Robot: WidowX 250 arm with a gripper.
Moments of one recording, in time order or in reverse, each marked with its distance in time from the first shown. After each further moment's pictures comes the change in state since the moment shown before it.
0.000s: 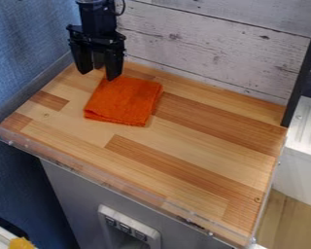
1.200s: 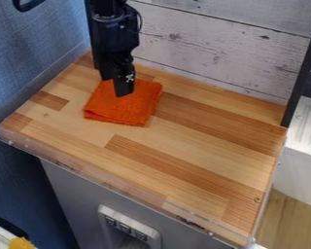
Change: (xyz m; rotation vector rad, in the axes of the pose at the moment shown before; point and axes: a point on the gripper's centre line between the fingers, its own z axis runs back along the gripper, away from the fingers) arm -0.003 -0.036 -0.007 0.074 -0.109 -0.556
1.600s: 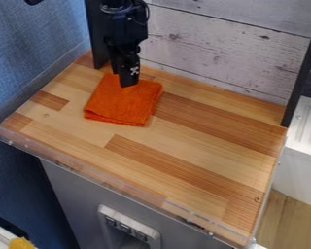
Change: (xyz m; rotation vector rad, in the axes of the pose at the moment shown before) arm 0.015 0.003 0.006 -0.005 -0.023 -0.106
